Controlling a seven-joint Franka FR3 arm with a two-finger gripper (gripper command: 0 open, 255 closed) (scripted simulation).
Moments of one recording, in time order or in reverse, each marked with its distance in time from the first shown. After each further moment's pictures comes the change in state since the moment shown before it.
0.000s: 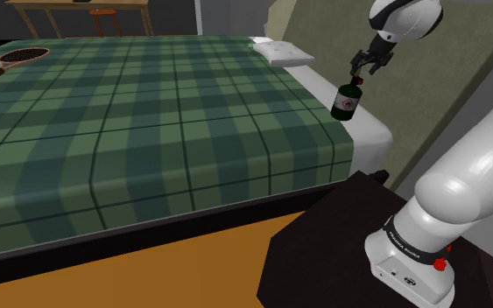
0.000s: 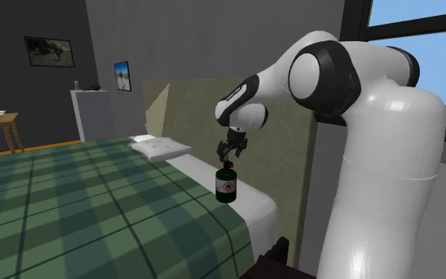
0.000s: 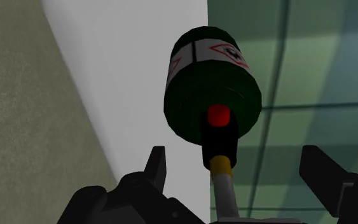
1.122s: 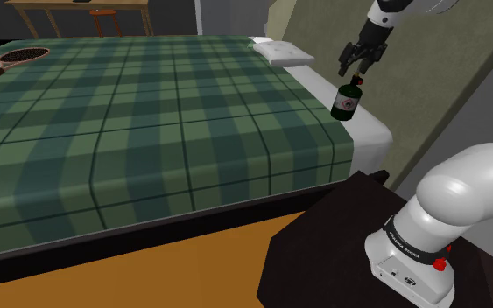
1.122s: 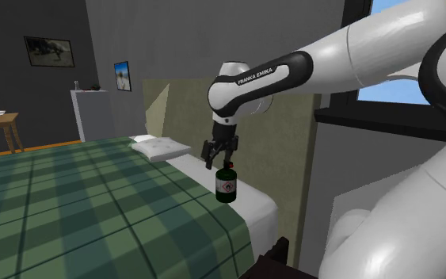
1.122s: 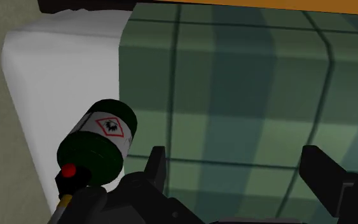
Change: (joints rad) arm 0.036 -0.479 0.262 -0.263 -0.276 -0.312 0.330
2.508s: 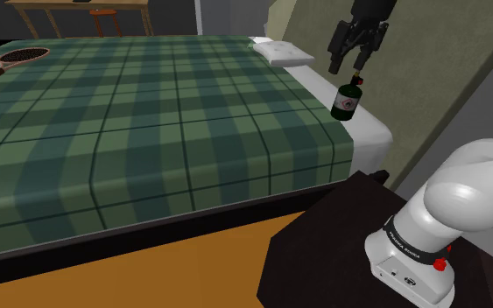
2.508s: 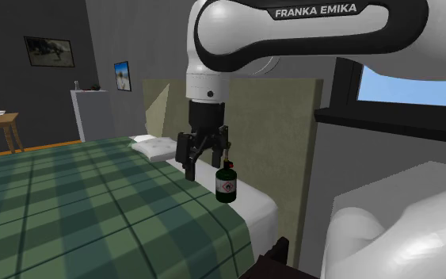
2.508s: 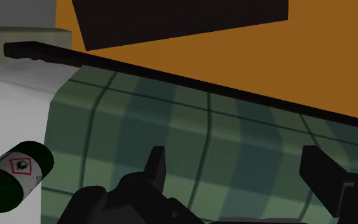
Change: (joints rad) arm 0.152 -0.293 0.301 0.030 0.146 -0.482 0.230
